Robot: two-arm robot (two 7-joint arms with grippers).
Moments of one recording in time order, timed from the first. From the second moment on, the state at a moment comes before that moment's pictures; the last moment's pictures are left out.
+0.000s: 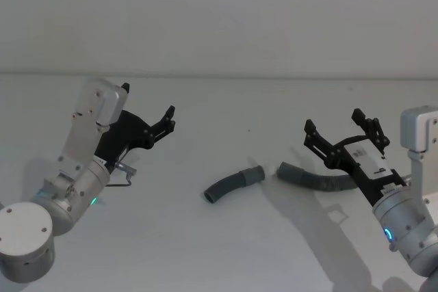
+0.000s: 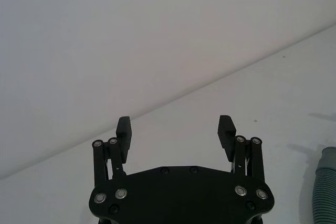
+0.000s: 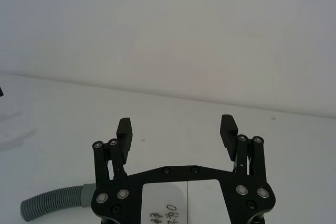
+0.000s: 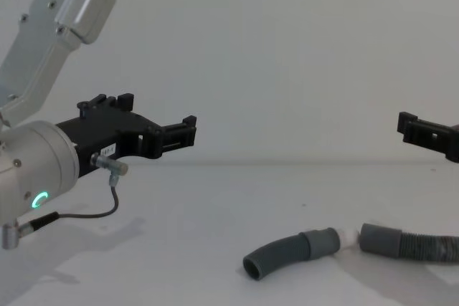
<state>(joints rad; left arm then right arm) -0.24 0.38 0.45 -1.63 -0.20 0.01 -0.01 -0.01 0.34 -0.23 -1.77 0.29 0.03 0.07</state>
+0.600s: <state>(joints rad) -0.24 0.38 0.45 -1.63 -0.20 0.01 -0.01 -0.01 0.34 -0.23 -1.77 0.29 0.03 0.07</state>
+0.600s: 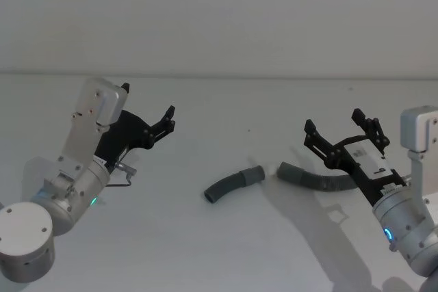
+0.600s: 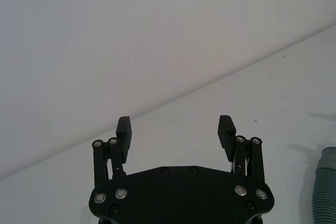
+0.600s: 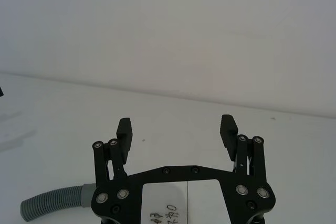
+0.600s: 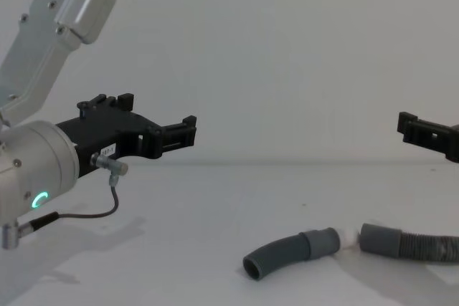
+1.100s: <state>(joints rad) -0.24 0.38 0.45 -1.63 -0.20 0.01 -0.01 -0.01 0.34 -0.23 -1.77 0.29 0.03 0.07</state>
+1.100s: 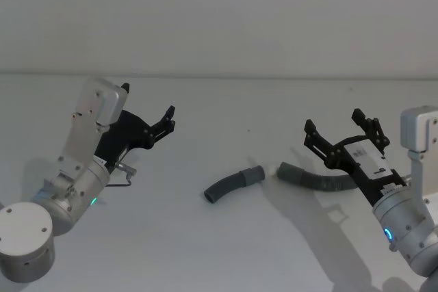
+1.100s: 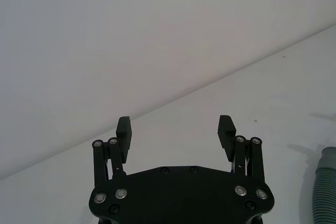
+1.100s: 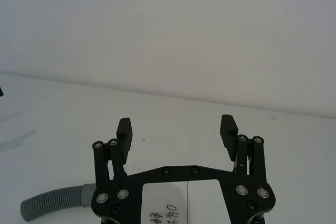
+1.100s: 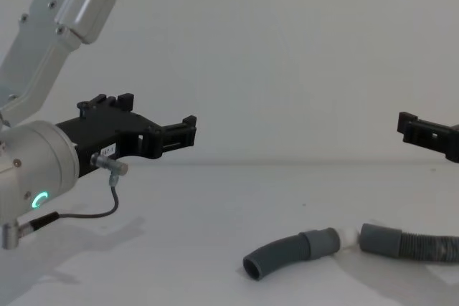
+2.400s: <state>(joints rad) -0.33 0.38 0.47 -1.55 -0.34 0.05 -0.29 0.11 0.47 -0.22 -1.66 0.39 0.08 0.36</state>
